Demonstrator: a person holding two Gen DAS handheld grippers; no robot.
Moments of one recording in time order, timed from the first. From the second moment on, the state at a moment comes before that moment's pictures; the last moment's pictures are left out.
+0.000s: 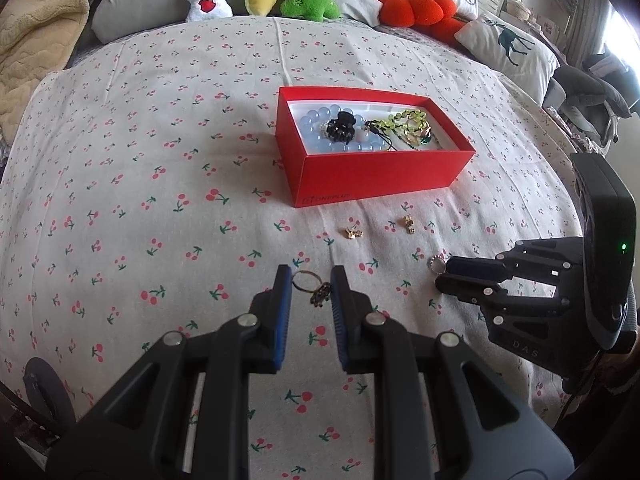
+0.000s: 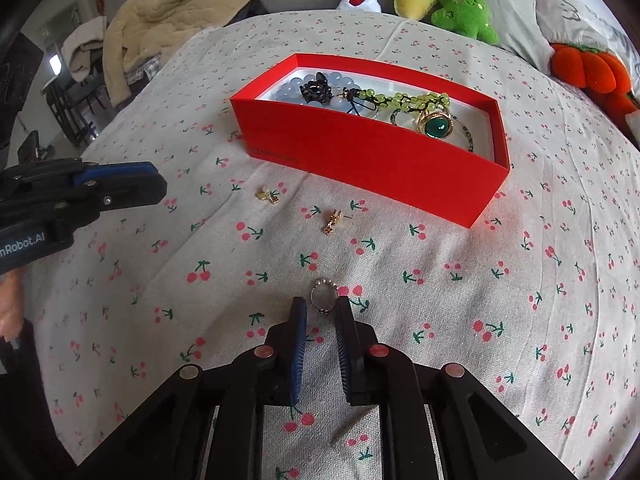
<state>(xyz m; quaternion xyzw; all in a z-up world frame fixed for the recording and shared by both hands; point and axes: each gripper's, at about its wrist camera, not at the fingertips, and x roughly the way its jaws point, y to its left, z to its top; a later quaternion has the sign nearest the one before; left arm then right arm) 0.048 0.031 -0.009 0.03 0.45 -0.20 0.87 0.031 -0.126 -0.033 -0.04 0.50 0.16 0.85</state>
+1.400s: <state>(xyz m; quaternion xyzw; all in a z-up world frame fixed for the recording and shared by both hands) 0.076 0.002 0.015 0.01 0.43 -0.21 0.88 0.066 -0.145 0.030 0.01 0.43 0.11 0.90</state>
